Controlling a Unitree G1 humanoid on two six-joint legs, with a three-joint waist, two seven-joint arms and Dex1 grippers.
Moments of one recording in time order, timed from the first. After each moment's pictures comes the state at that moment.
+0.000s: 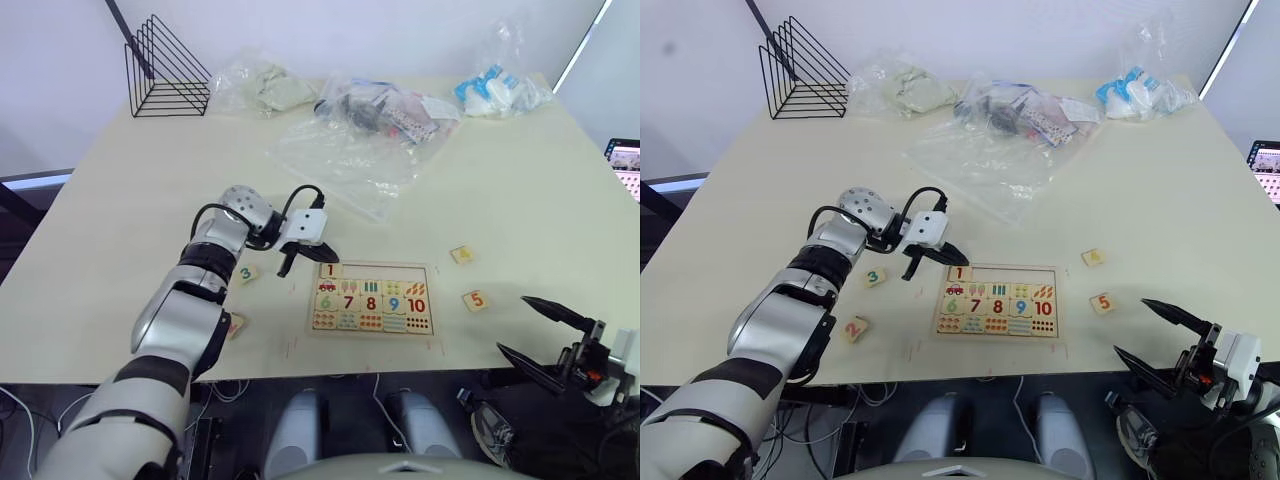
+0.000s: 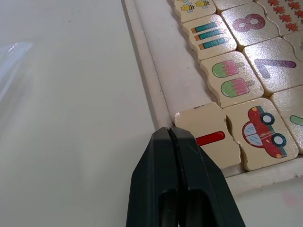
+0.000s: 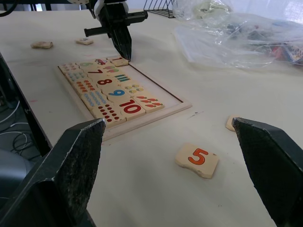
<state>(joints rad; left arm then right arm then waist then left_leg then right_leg) -1.01 0.46 -0.32 1.04 0.09 -0.49 -1.54 0.37 -0.54 -0.36 -0.06 0.60 -0.33 1.26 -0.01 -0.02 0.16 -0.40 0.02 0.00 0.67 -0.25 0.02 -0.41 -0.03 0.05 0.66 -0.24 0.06</state>
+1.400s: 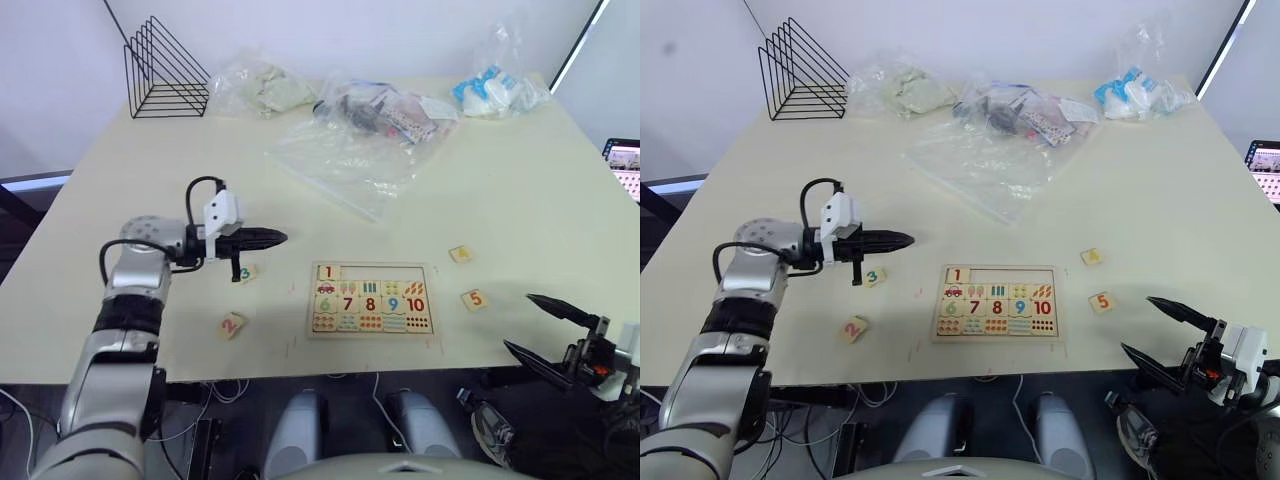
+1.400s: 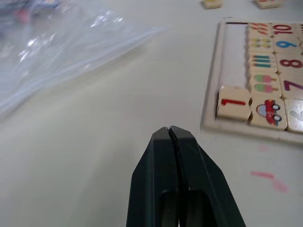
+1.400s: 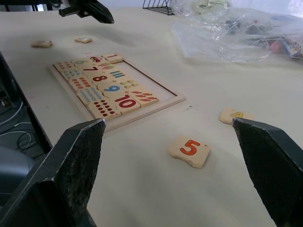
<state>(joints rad) -0.54 0.69 0.06 0.51 -0.23 -0.07 -1.35 0.33 -0.58 -0.38 0.01 0.63 -0.30 1.30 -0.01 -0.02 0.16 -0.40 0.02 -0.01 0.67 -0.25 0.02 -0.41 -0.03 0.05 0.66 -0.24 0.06</state>
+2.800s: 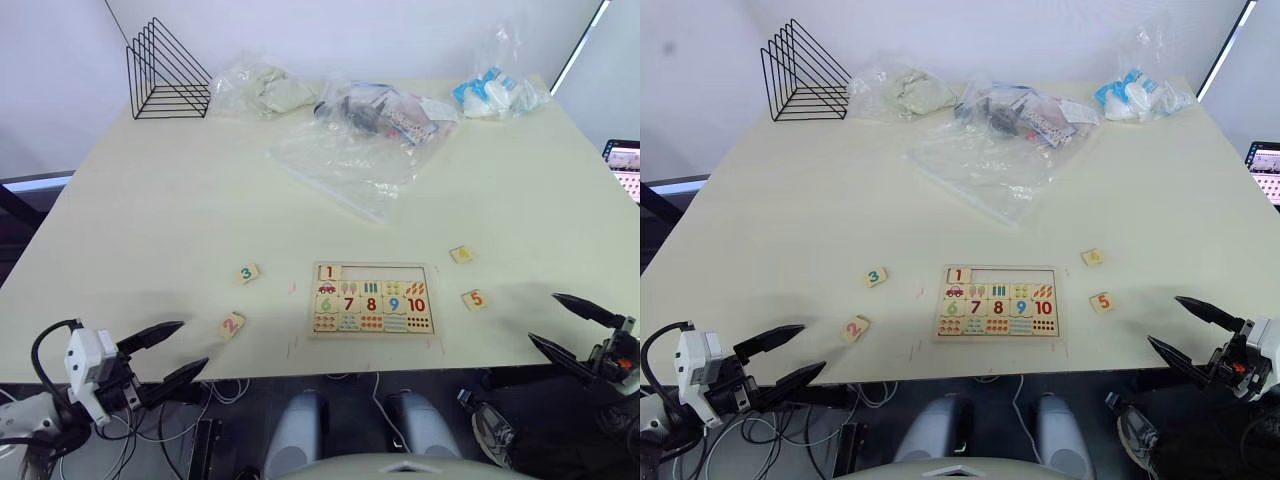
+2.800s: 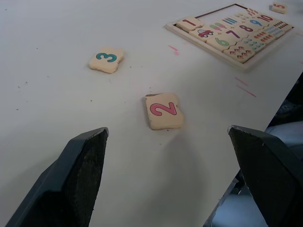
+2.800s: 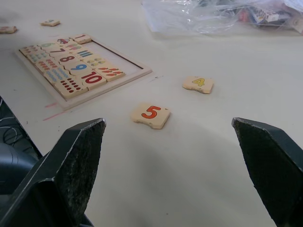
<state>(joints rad) 0.47 0.67 0.53 -0.06 -0.55 0.00 -1.27 0.29 -0.65 -0.45 0.14 0.63 -0.24 1.31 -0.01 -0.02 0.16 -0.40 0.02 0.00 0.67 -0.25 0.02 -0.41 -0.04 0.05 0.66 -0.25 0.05</state>
